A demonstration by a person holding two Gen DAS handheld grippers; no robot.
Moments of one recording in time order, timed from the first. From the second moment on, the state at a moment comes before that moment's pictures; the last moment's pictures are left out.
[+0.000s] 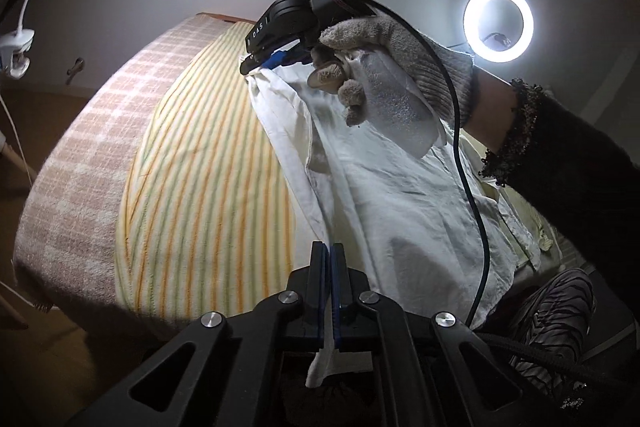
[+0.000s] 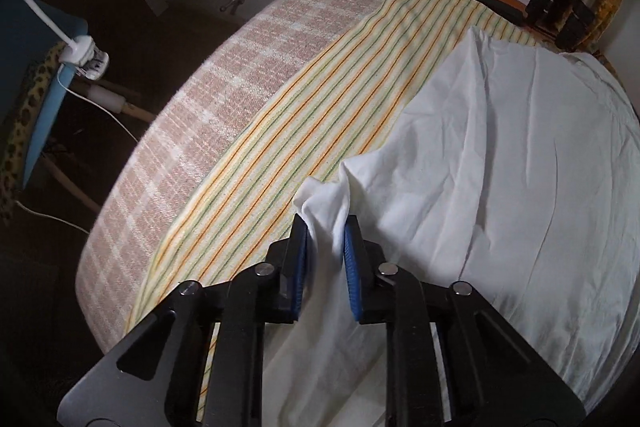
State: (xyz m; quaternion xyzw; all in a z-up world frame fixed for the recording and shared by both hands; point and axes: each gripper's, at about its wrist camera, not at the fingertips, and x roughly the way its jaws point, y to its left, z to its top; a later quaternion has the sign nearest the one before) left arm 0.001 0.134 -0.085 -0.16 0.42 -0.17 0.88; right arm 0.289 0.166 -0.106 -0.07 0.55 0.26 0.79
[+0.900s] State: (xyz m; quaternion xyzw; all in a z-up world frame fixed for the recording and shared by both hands) left arm -0.011 -0.004 -0.073 -0.03 0.44 -0.24 0.86; right arm 0.277 -0.012 -0.109 0.05 0.52 0.22 0.82
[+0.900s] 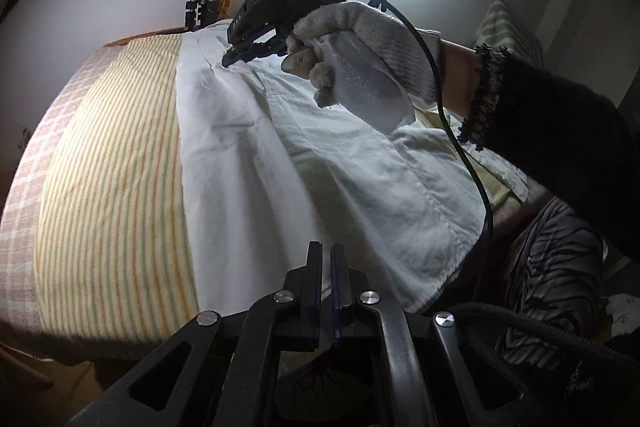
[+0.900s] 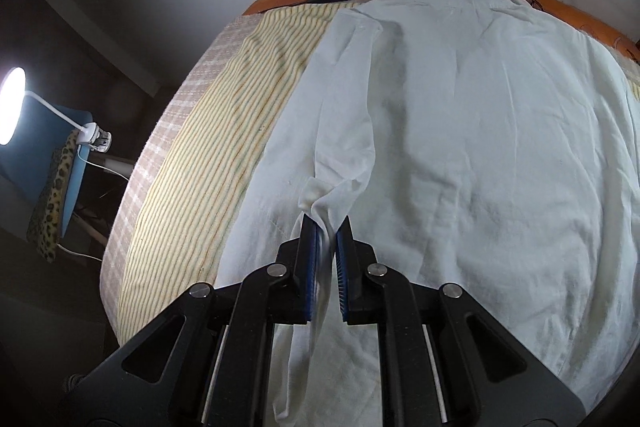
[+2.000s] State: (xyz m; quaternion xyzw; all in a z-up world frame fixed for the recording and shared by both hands) left arm 0.016 0.027 -0.117 0.02 0.45 -0.21 0.87; right arm 0.187 0.013 -0.126 -0.02 0.48 0.33 0.81
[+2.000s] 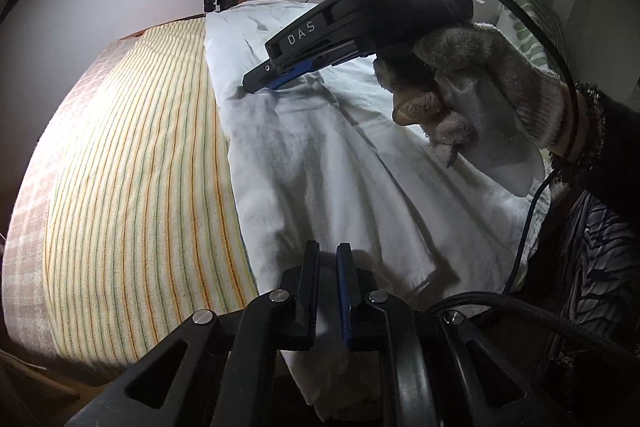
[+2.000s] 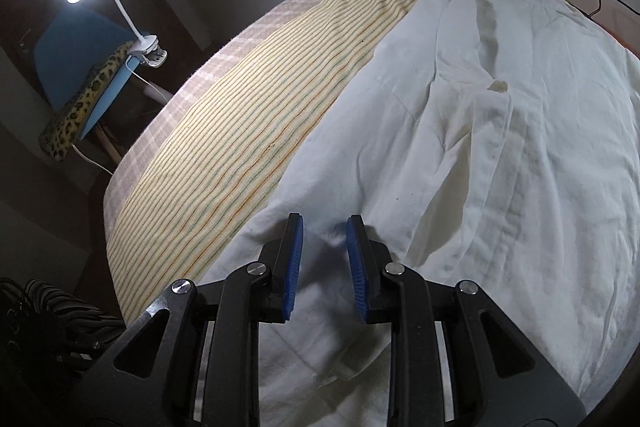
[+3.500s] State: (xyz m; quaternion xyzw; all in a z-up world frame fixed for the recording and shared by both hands) left arm 0.054 -0.134 -0.064 0.03 0.39 -0.34 0.85; right arm 0.085 -0.455 -0.119 0.14 0.47 0.03 0.87
